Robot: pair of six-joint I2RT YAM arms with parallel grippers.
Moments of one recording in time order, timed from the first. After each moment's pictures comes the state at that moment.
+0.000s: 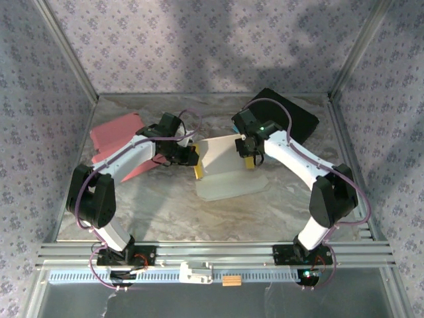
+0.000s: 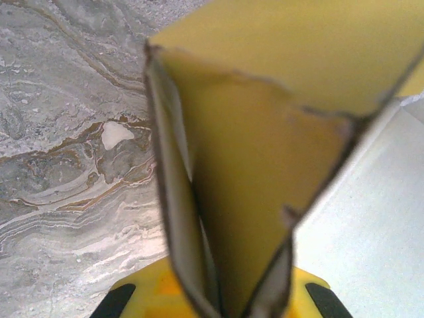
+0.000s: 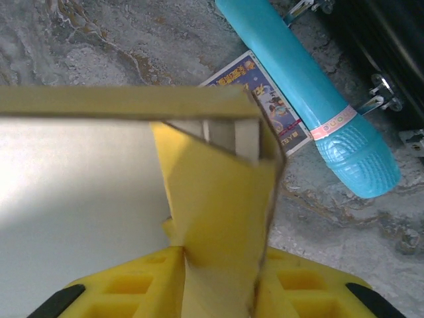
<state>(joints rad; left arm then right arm) -0.48 1.64 1.25 -0.75 0.53 -0.26 0.56 1.66 1.39 -0.87 0.21 0.31</state>
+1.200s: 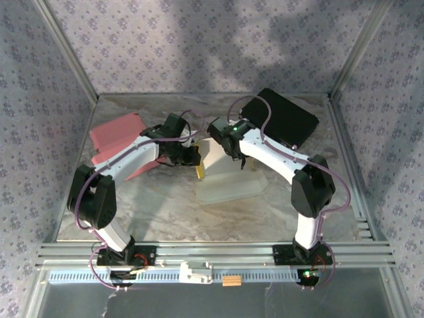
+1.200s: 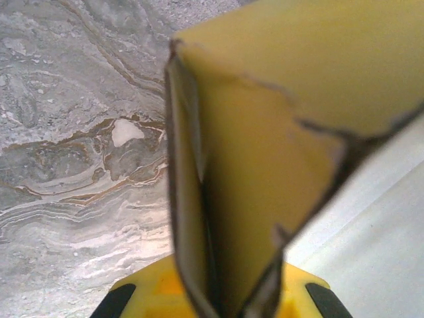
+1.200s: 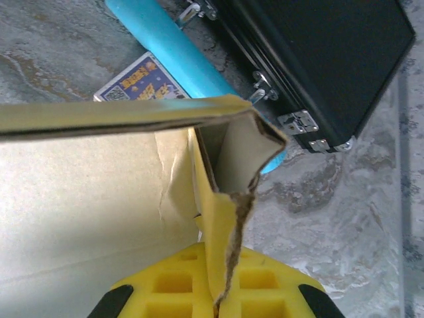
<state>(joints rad) -0.53 1.64 1.26 -0.74 0.43 -0.39 0.73 1.85 1.62 -1.20 0.68 0.56</state>
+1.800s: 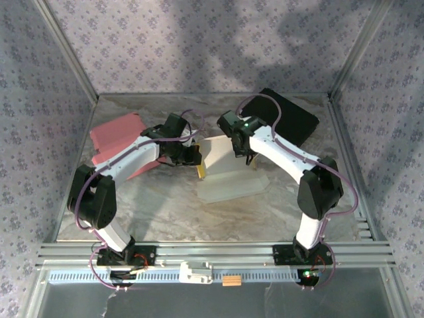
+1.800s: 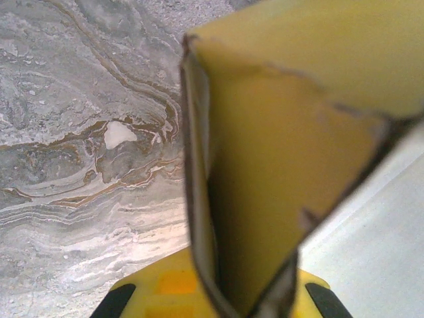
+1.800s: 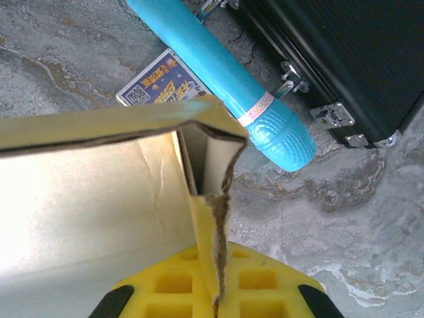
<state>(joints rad) -0.53 1.64 1.26 -0.73 0.44 -0.41 0.65 1.78 1.57 -1.11 0.51 0.50</state>
